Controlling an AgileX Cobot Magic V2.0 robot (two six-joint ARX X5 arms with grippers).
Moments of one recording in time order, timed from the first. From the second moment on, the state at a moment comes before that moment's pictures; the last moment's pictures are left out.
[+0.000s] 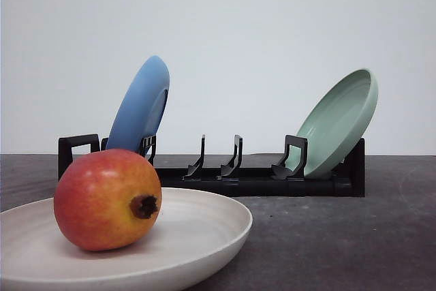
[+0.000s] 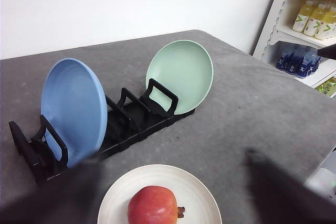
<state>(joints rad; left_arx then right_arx) -1.41 0.35 0.95 -0.88 -0.63 -0.33 0.90 0.33 0.85 -0.80 0.18 0.27</state>
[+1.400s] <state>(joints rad) -0.65 0.19 0.71 -0.72 -0.47 -0.15 0.90 0.33 0.85 -0.80 0.20 0.27</state>
